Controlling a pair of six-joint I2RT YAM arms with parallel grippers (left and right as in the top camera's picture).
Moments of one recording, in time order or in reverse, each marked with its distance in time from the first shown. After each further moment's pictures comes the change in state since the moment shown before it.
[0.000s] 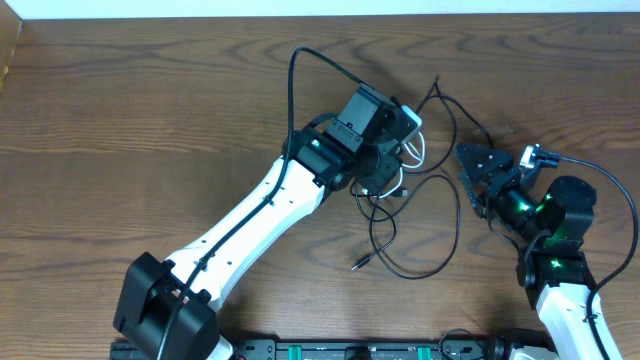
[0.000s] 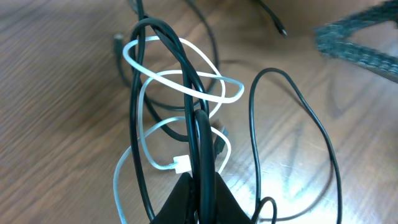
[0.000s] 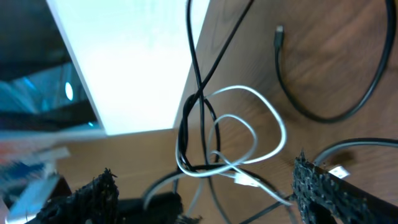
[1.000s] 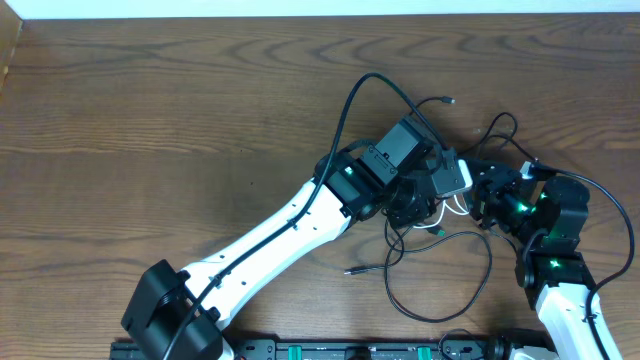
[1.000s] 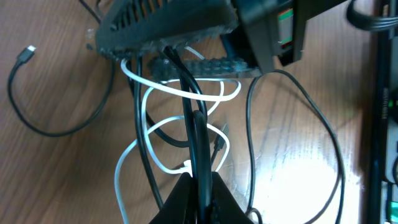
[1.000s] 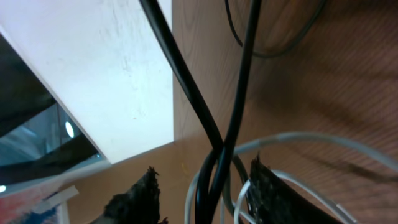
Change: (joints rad) left arm -0.167 0.000 0.000 0.011 0.122 0.257; right arm 0.010 0.000 0.000 -0.114 0.071 0.132
